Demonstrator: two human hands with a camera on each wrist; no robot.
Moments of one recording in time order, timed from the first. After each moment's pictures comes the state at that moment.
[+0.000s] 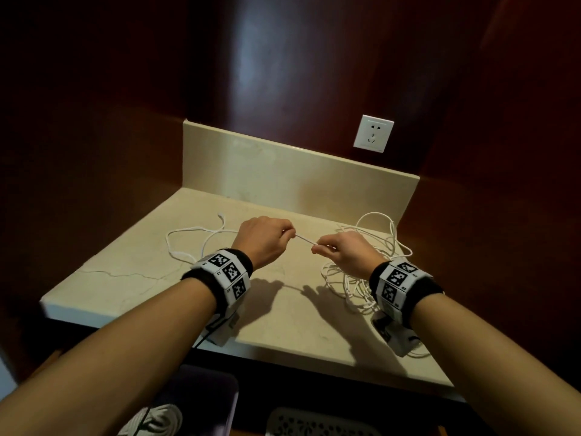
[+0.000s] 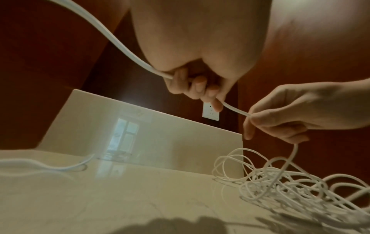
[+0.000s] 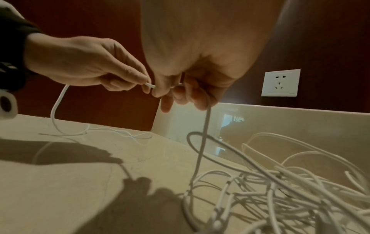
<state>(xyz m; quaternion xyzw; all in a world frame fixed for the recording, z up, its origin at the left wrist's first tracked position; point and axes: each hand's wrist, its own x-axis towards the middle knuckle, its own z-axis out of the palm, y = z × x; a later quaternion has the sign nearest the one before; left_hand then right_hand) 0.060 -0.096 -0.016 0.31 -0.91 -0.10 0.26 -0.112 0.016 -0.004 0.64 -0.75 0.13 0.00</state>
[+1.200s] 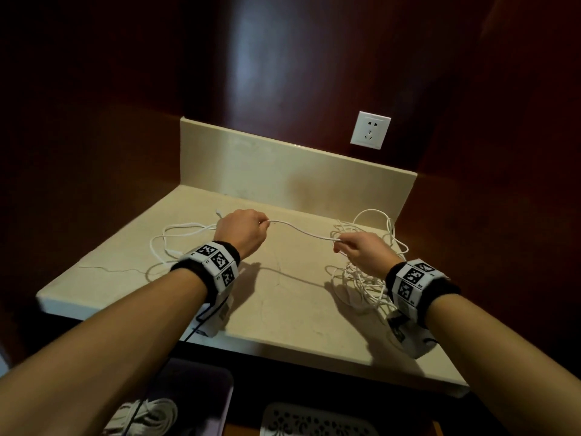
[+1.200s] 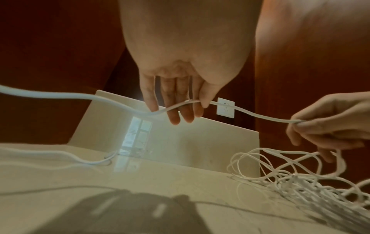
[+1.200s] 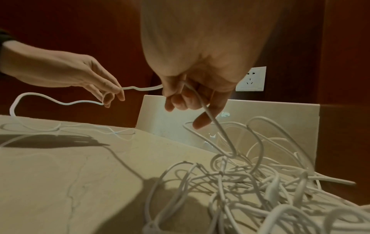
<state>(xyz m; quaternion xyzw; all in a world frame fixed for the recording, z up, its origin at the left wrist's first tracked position) 0.071 -0.105 -0.015 0.41 -0.87 -0.11 0.25 -0.138 0.042 -0.001 0.60 -0.78 0.15 0.01</state>
